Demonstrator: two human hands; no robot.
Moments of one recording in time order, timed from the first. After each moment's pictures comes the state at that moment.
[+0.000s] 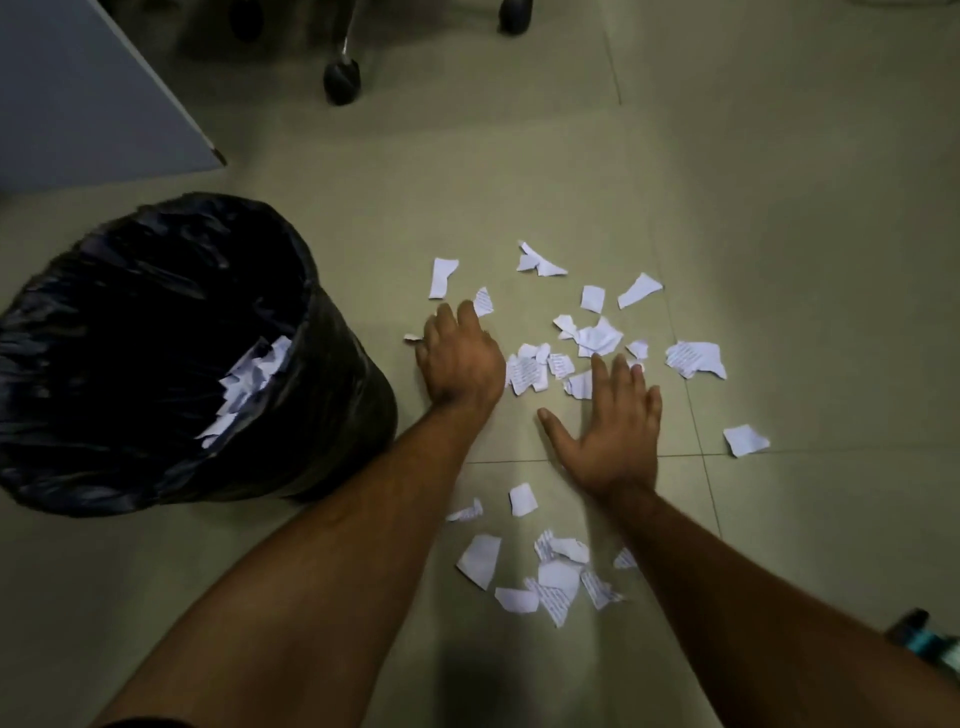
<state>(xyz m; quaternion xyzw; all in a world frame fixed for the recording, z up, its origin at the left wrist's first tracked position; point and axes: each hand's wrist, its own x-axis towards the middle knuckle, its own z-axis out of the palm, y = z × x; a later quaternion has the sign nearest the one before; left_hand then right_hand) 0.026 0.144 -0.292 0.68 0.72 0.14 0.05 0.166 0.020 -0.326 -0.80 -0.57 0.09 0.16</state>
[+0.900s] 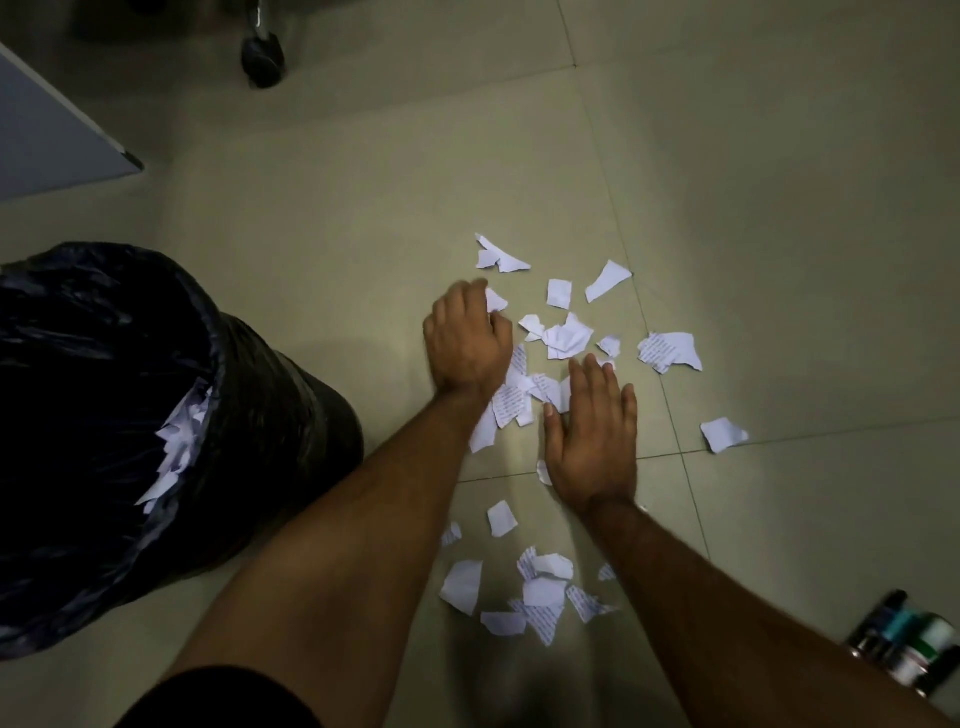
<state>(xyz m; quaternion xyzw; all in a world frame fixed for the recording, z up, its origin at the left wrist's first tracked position) 0.067 0.179 -0.320 0.75 0.63 0.18 0.07 0.166 0.027 -0.332 -0.81 -0.55 0.08 0.18</state>
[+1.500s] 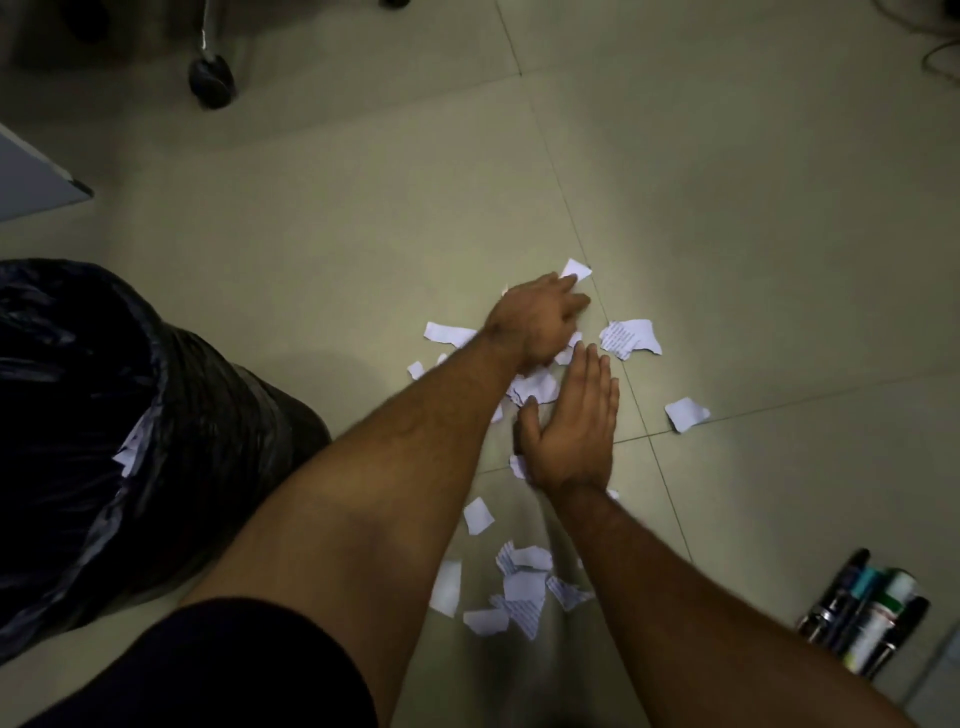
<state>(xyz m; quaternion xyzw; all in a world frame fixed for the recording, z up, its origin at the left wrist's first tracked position) 0.158 0.191 -0.302 0.93 0.31 -0.04 0.19 0.167 0.027 -0.344 -0.85 -0.46 0.07 0.26</state>
